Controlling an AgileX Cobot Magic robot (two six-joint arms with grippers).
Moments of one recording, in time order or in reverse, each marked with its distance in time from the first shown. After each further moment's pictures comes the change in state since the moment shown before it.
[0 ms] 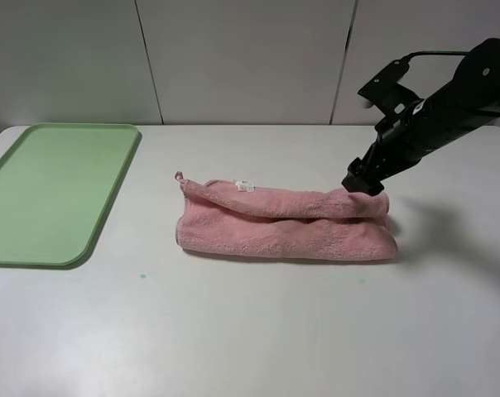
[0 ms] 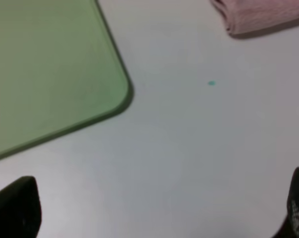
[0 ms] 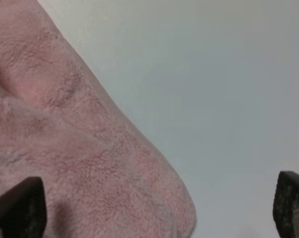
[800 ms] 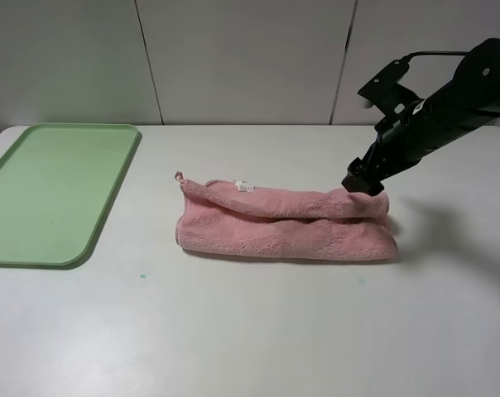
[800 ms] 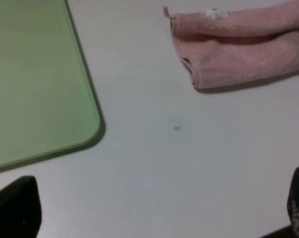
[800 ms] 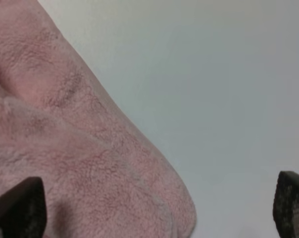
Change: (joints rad) left arm 0.540 -0.202 0.003 -0.413 0.000 0.405; right arm 0.000 0.000 0.000 0.001 0.000 0.000
